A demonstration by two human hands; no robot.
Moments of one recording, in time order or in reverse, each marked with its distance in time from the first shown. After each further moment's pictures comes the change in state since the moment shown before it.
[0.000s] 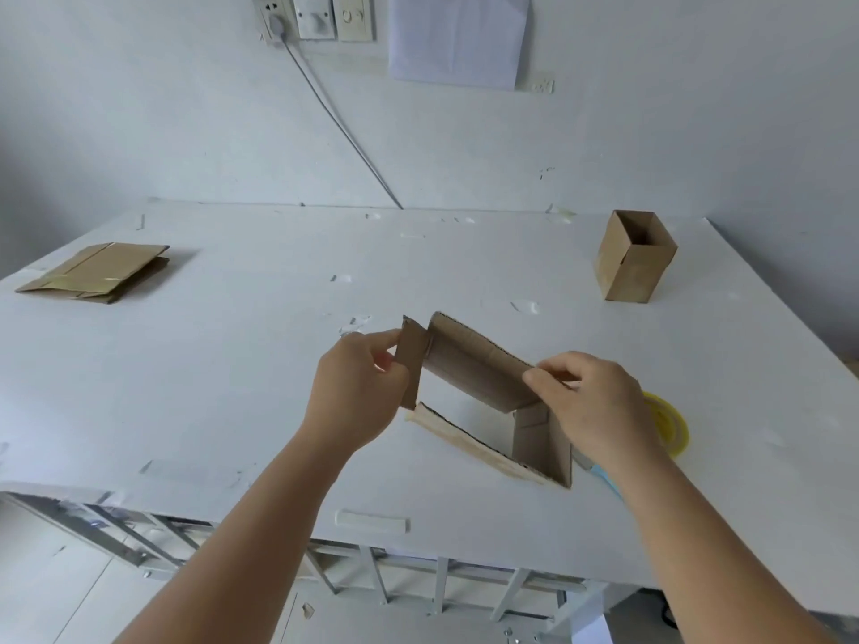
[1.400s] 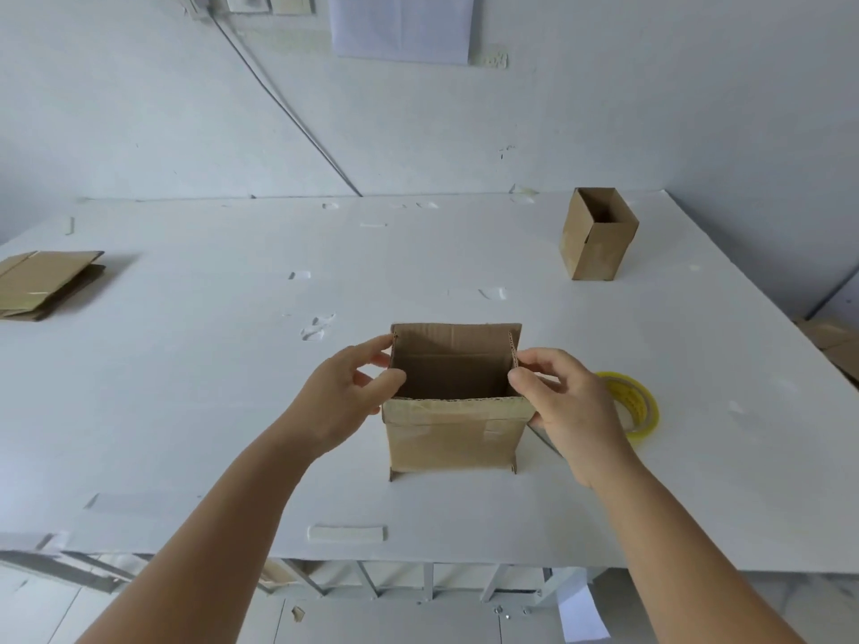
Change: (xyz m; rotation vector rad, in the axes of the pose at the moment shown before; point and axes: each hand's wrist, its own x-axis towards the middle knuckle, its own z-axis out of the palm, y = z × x) left_hand 0.040 -0.051 0.028 -0.133 -0.370 -0.027; right_hand 0.011 0.044 0.023 0.563 0.012 0.103
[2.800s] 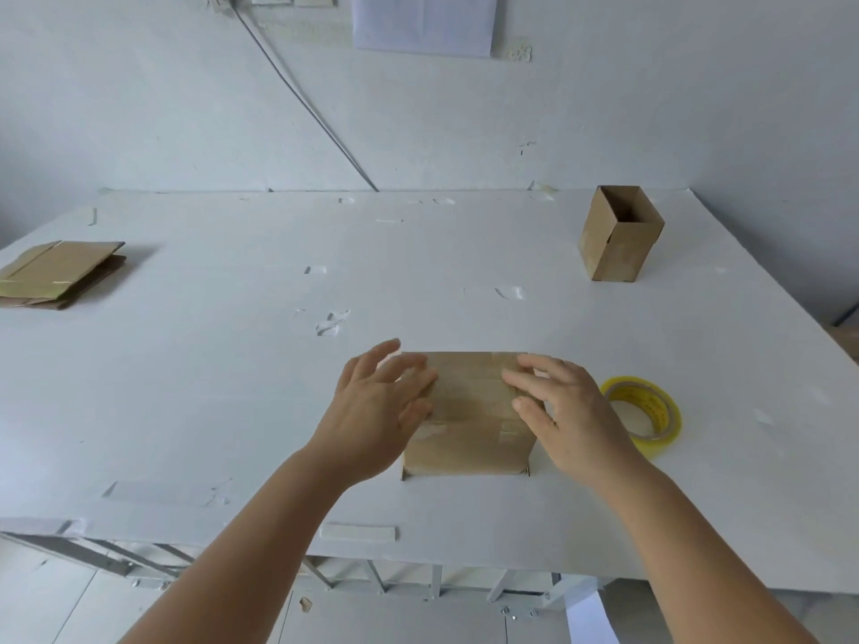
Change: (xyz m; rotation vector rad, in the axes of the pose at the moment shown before) left_hand -0.005 -0.020 0.018 0.688 0.063 0.382; right_hand 0.006 0.009 0.002 -0.780 -0.205 -0.415
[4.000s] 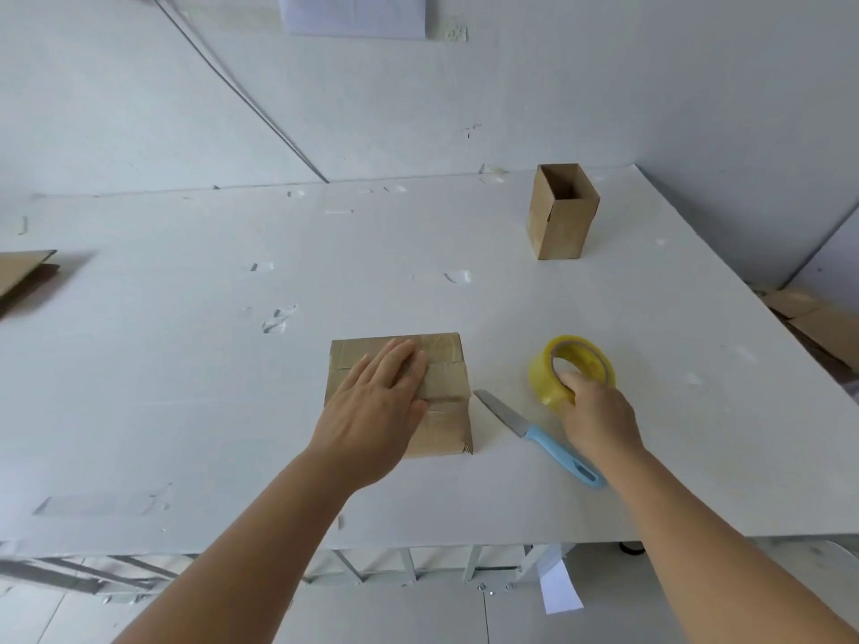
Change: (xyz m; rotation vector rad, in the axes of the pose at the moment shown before) left_hand 0.015 0.059 0.035 0.212 -0.170 0.019; right_hand -0.028 0.117 -0.003 -0.206 -0.014 0.542
